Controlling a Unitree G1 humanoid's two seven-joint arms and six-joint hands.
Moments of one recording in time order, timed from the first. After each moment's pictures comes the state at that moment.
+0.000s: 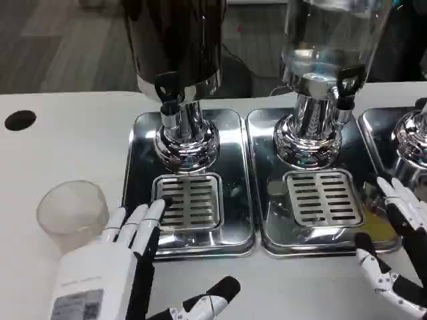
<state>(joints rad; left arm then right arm) 0.81 0.12 -0.25 -0.71 1.19 -0.03 0.12 0.49 -0.32 -0.07 -0.25 -0.56 -0.36 -0.07</state>
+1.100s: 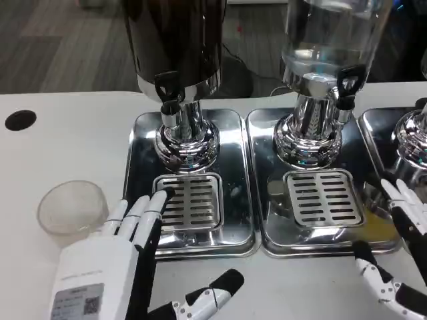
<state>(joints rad) 0.79 0.11 -0.27 -0.73 1.19 -0.03 0.12 0.55 -0.32 -0.07 -0.29 -0.51 -0.41 -0.08</state>
